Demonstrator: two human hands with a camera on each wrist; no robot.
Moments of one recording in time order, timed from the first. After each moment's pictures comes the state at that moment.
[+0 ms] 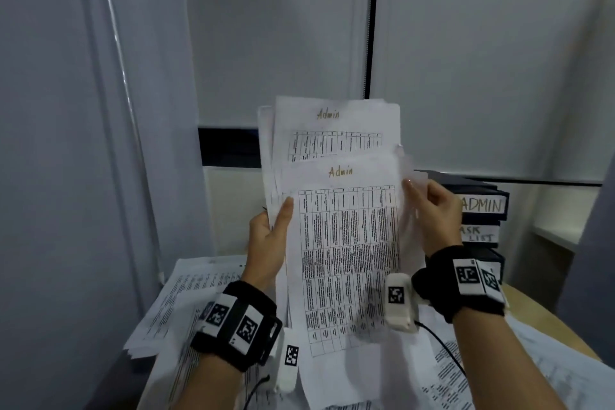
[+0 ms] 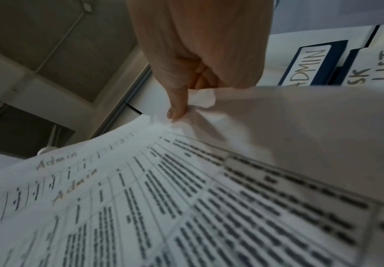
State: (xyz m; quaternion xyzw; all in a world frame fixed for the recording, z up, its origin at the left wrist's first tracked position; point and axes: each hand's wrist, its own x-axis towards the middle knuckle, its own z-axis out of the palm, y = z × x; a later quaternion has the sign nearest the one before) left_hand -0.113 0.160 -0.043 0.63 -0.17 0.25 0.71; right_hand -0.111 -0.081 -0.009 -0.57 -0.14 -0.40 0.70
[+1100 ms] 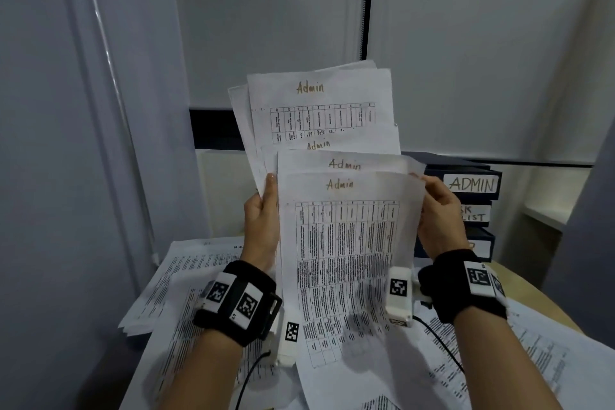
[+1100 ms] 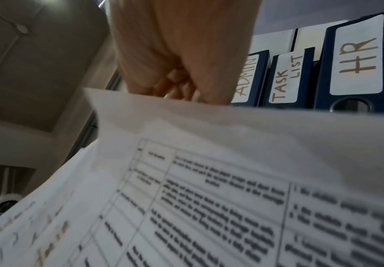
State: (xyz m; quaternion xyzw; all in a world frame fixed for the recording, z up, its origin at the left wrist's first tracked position) left_hand -0.123 0.149 -0.039 0.57 -0.16 0.24 0.77; right_hand -0.125 -0.100 -0.033 -0.51 -0.18 -0.29 0.79
